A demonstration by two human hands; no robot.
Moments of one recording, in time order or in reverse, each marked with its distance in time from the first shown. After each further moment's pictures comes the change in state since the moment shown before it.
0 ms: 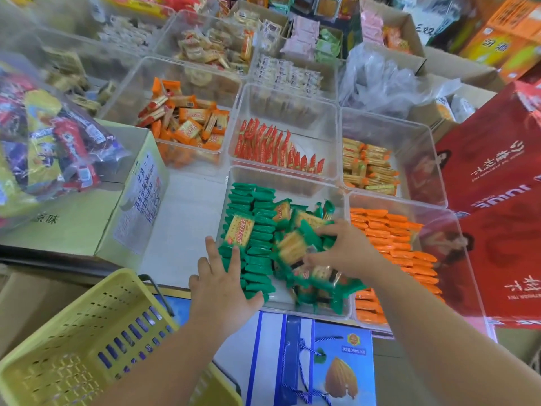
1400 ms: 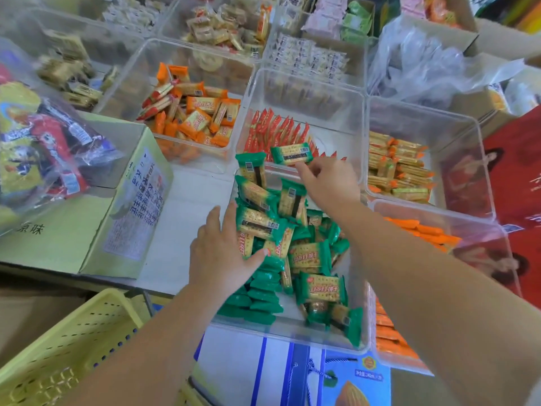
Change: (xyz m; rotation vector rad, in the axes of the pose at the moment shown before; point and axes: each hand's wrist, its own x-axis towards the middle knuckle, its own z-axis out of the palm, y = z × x) left_hand 0.080 -0.004 -0.042 -0.240 0.159 -0.036; right_hand 0.143 -0.066 -0.013 -0.102 0.483 -0.228
